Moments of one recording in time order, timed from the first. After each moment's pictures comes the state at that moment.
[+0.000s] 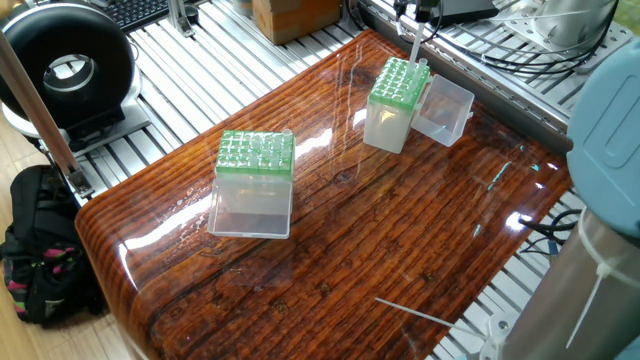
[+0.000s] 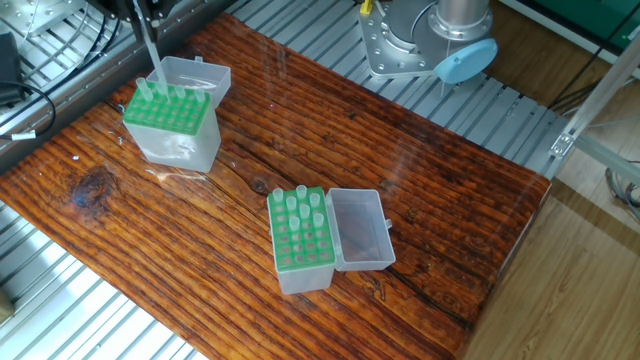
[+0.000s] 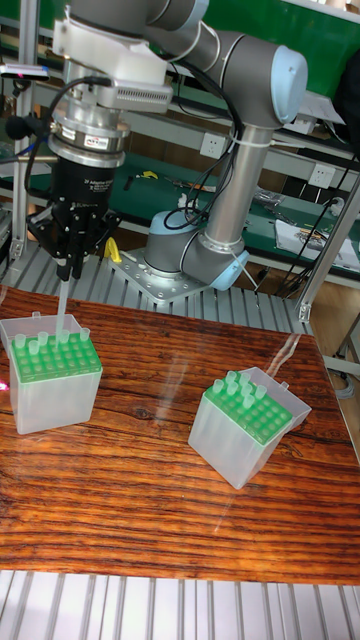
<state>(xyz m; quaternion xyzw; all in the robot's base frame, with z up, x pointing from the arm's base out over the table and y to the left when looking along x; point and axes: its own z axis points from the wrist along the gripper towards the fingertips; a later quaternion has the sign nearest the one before) 0.524 -0.168 0.269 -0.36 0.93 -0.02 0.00</state>
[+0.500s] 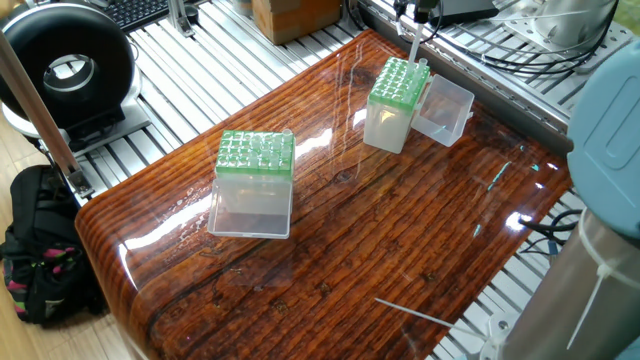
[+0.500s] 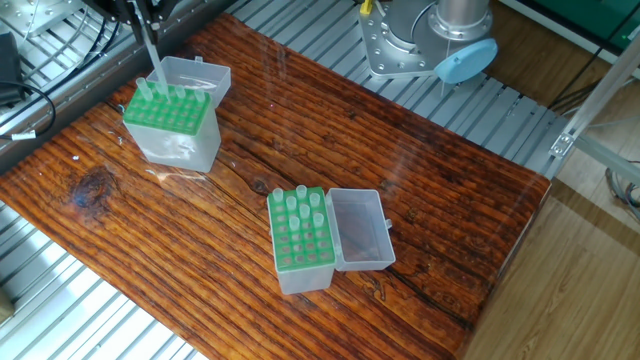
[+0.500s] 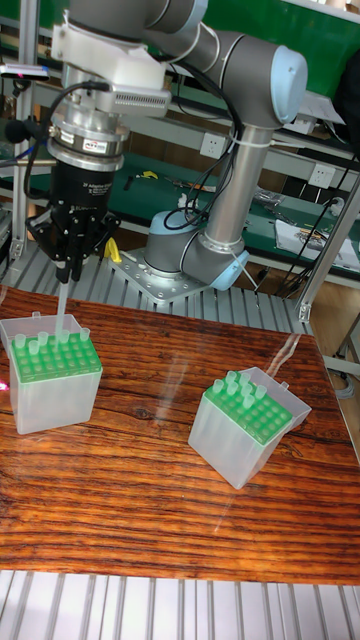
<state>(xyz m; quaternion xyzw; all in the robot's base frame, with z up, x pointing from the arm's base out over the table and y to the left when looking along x) 0.523 -0.168 0.265 -0.36 0.93 -0.01 0.00</state>
